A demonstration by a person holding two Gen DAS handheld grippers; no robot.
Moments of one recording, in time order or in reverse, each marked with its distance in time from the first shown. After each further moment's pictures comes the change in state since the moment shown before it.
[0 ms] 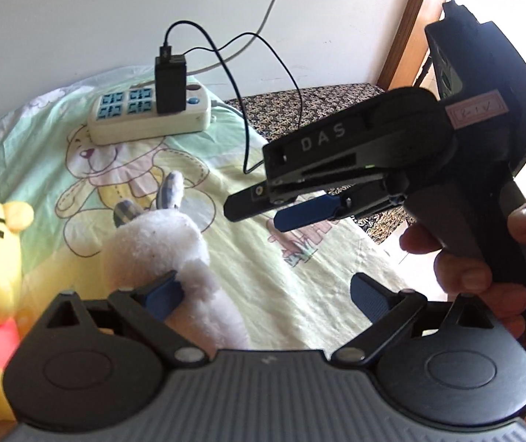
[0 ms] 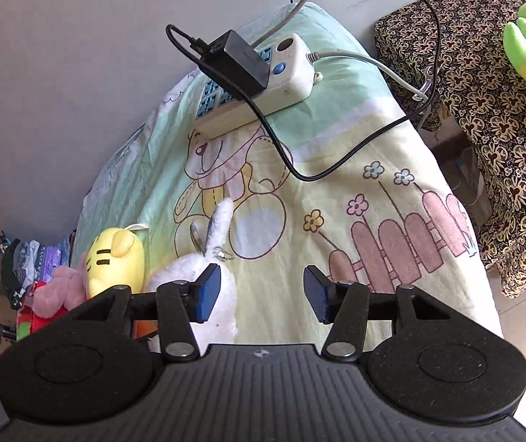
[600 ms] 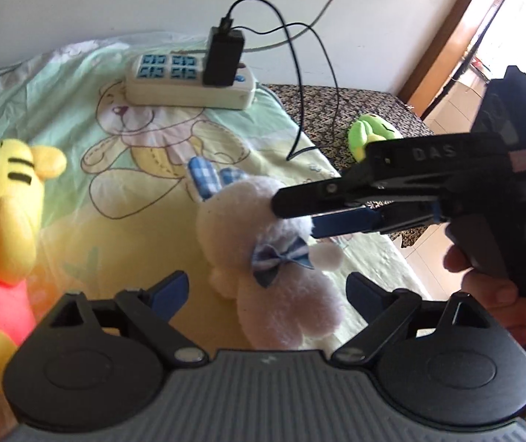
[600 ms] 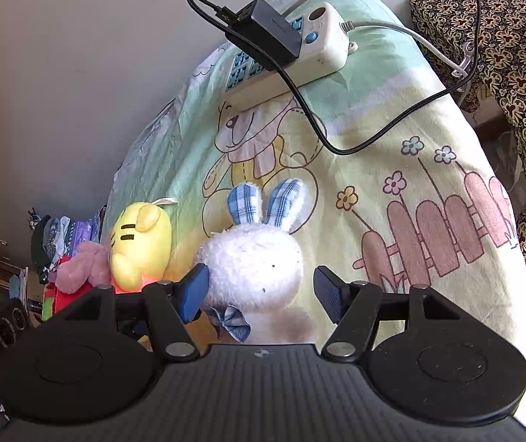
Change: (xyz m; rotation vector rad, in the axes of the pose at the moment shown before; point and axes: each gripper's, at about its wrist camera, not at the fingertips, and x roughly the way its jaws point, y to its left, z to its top) left arm 0.000 0.059 -0.006 -0.204 0.046 -0.022; right arm 0.017 0.003 0.000 -0.033 0.093 0.120
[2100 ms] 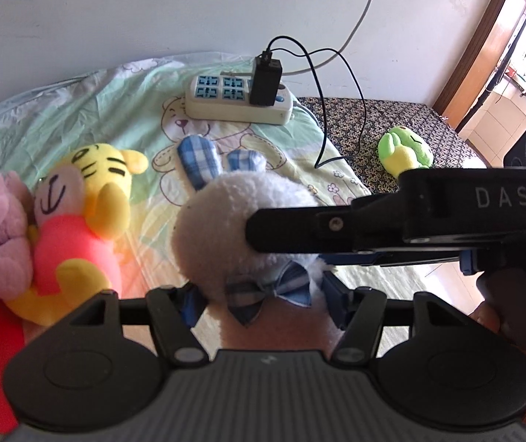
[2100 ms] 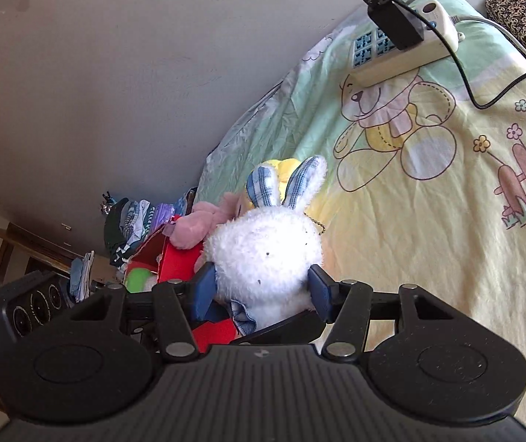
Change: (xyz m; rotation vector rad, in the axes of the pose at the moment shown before) left arm -0.089 -0.017 -0.021 -0.020 -0.035 0.165; right arm -0.023 0.084 -0.062 -0.050 -0.030 0.222
